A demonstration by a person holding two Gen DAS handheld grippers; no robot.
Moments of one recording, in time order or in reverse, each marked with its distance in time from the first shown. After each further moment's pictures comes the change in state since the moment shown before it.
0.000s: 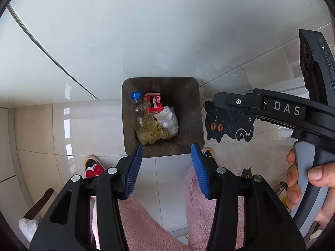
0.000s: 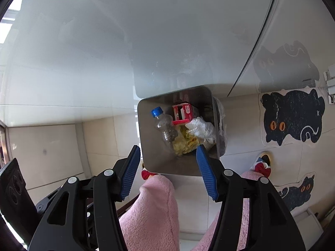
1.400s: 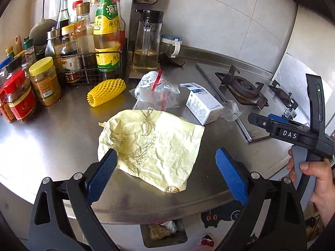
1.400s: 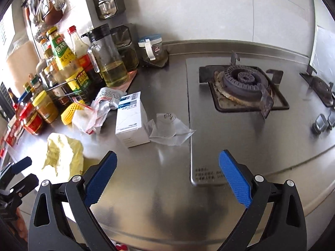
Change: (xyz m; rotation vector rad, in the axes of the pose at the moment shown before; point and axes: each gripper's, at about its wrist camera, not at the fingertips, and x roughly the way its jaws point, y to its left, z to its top) left arm -0.305 -0.082 0.135 0.138 -0.667 0.041; right arm -0.331 0.075 0.115 -0.340 -0.702 -0.145
